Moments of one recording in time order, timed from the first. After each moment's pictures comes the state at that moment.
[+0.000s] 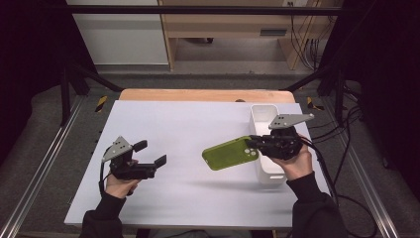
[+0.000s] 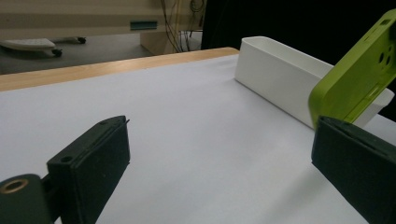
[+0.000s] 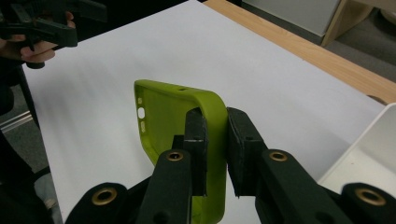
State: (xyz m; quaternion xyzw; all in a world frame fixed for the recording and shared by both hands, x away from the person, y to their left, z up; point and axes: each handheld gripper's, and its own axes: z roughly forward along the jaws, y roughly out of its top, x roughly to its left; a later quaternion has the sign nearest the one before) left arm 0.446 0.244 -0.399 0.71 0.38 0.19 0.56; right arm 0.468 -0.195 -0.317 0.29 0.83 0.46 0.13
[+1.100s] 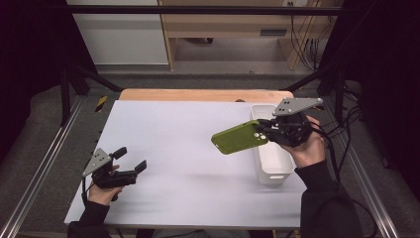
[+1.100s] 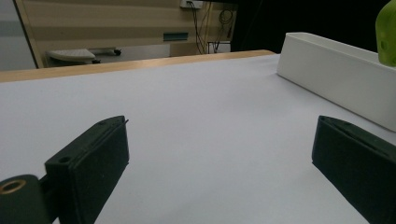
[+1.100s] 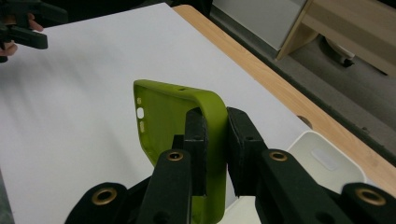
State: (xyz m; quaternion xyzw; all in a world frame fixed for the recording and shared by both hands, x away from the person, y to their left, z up) left arm 0.440 0.295 -0.440 0.69 0.39 0.24 0.56; right arm 0.467 -0.196 -0.266 0.27 0.84 0.41 0.23
